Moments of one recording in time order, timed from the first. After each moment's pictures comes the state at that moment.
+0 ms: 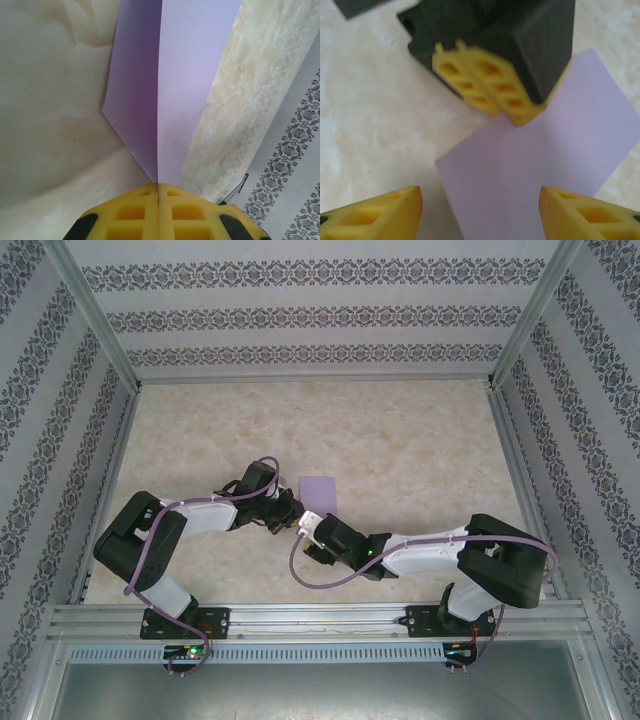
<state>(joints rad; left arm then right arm) -0.51 1.62 0.69 0.06 0.57 -1.15 1.11 1.53 0.60 0.15 0.30 -0.07</state>
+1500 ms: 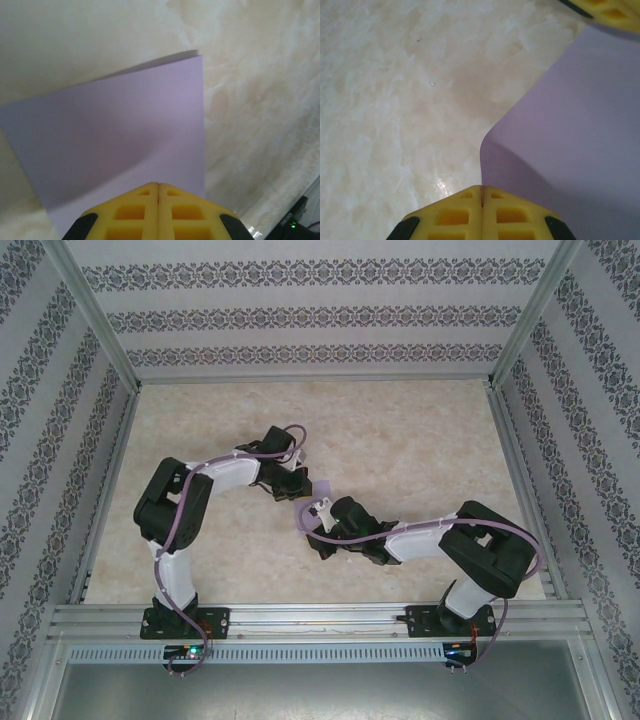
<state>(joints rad) -0.46 1.94 1.21 -0.43 0.55 -0.58 0.90 1.61 0.53 0.38 -0.25 0.36</state>
